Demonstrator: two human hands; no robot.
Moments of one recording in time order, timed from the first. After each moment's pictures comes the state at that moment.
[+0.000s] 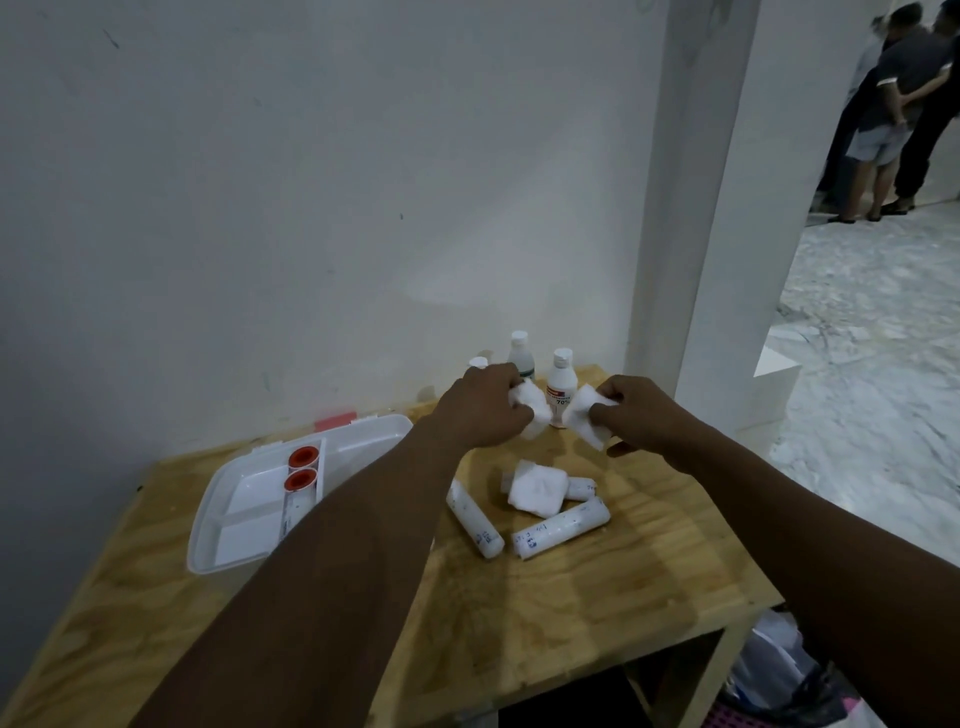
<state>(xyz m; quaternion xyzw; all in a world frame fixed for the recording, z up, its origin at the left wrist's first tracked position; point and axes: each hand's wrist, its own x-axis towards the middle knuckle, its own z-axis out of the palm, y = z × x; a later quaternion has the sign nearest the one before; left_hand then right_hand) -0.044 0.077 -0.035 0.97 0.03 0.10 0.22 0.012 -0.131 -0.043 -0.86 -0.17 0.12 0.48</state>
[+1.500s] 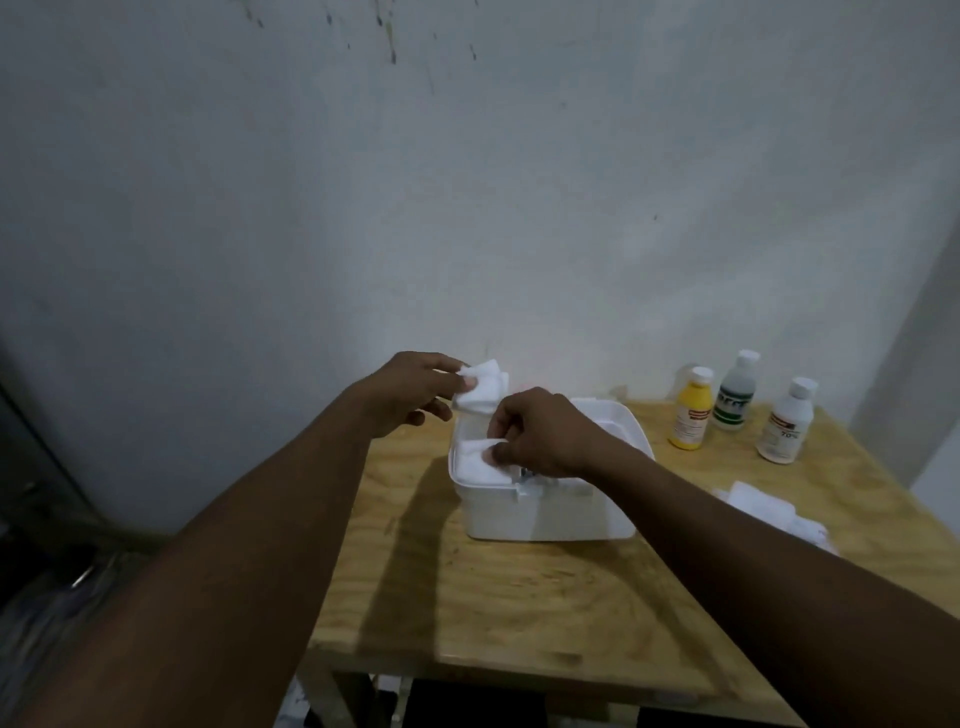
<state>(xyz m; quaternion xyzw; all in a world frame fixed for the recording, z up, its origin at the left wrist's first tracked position) -0.259 0.289 0.011 0.77 0.29 0.11 0.56 -0.164 0.113 -0.007 -0.80 -0.51 0.13 0.29</state>
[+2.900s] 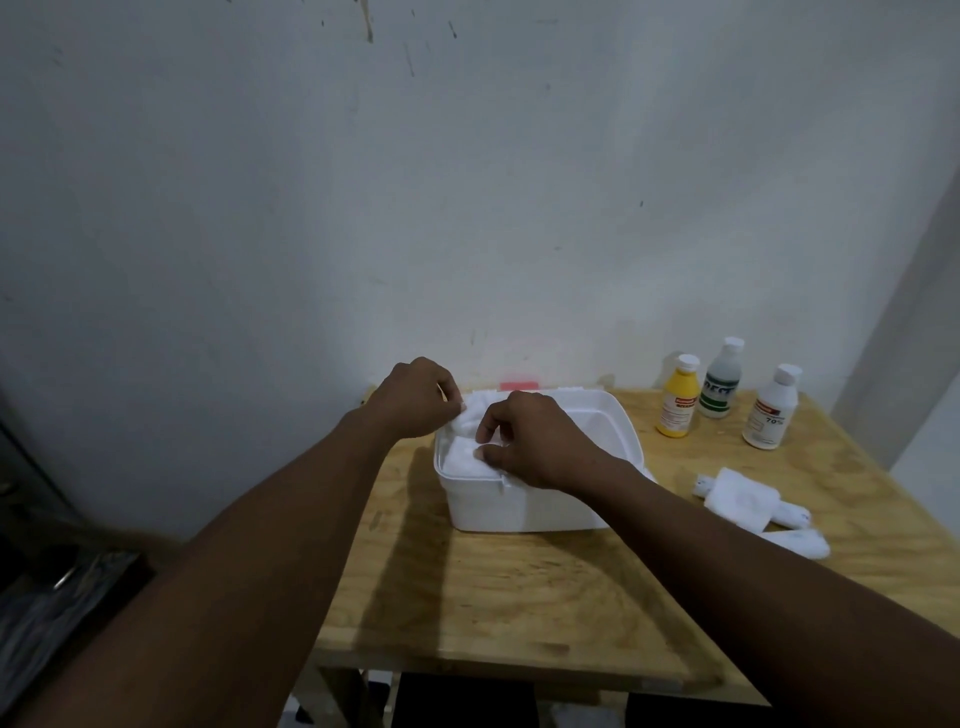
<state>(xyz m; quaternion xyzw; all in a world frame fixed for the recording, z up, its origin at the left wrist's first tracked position) -0.238 0.282 -0.021 0.93 0.25 0.15 0.21 -0.158 0.113 -0.036 -0.80 -0.53 0.01 0.29</state>
